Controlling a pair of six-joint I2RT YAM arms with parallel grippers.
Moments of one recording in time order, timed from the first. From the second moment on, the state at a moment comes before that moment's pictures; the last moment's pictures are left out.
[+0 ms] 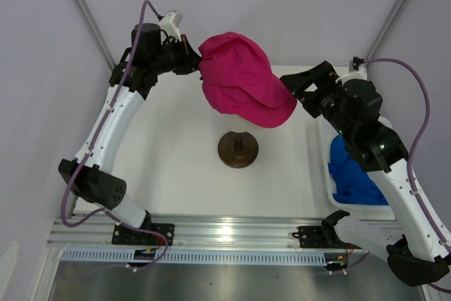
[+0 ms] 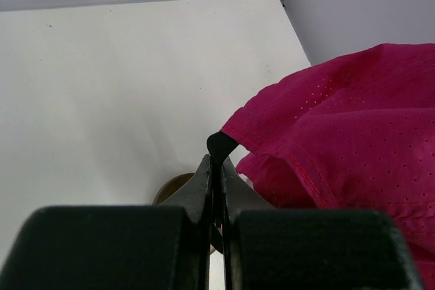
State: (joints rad) left arm -0.30 1.58 1.81 -0.59 0.37 -0.39; right arm 0.52 1.02 1.41 -0.55 0.14 0.97
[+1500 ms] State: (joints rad) left arm -0.30 1.38 1.44 -0.37 0.45 -0.32; right arm 0.51 0.95 1.20 -0.36 0.07 1.17
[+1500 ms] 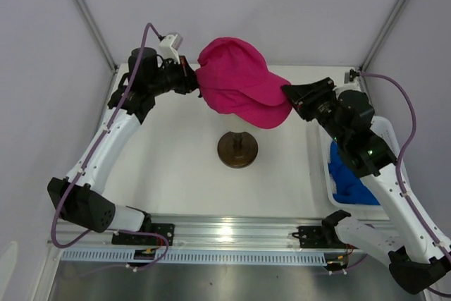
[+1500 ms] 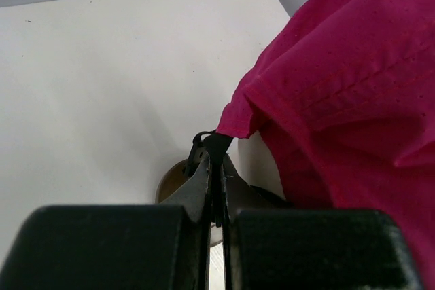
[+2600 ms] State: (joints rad) left arm -0.27 1.63 1.70 -0.48 0.51 -0.31; right arm 0.80 0.87 1.23 -0.32 0.30 1.03
